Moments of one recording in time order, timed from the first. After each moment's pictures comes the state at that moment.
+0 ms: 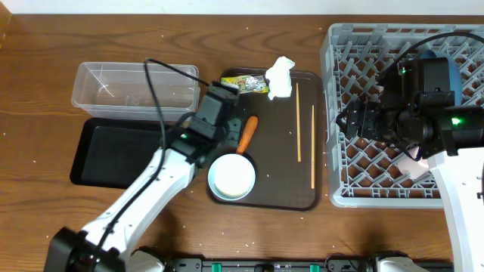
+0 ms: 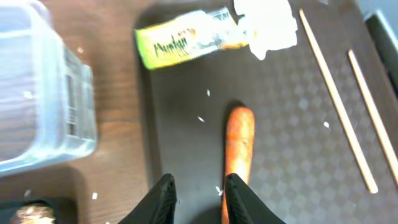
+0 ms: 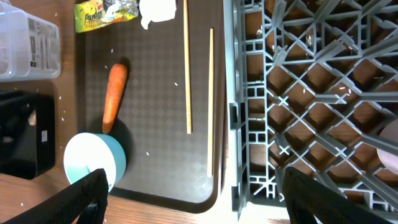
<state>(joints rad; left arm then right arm) -0.49 1.43 0.98 -0.42 -0.09 -0.22 0.09 1.33 1.41 -1.19 -0.23 0.27</state>
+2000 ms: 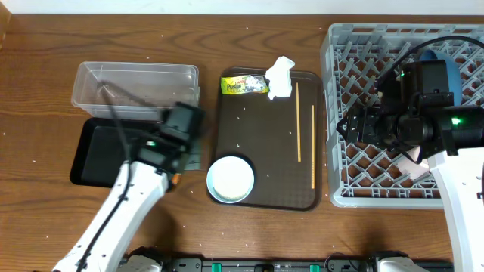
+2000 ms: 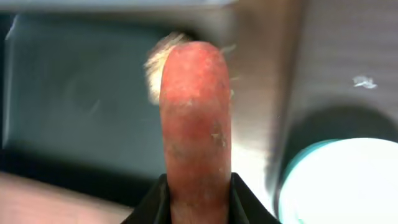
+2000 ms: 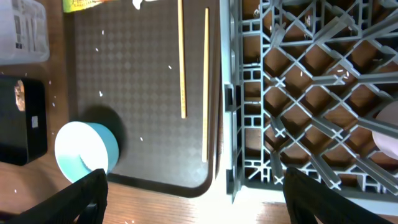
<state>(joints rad) -0.34 1.28 0.98 -0.99 -0.27 -0.41 0.09 1.33 1.41 -1.25 -0.22 0.25</state>
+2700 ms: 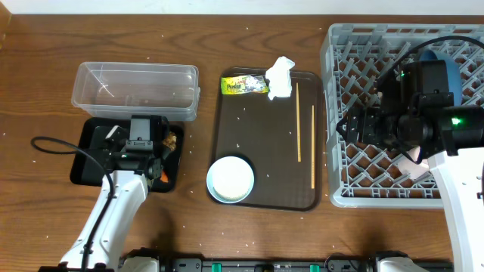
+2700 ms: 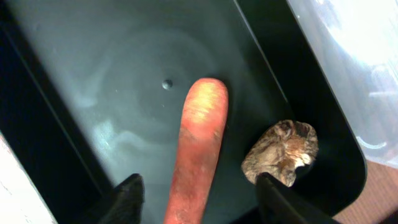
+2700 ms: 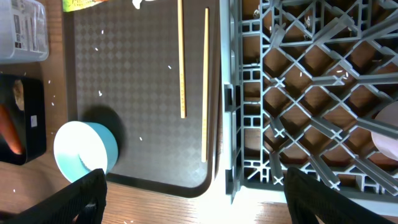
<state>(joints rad) -0.05 1.28 0.71 -0.61 -0.30 -0.99 0.09 1.33 1.41 -1.25 -0.22 0.24</state>
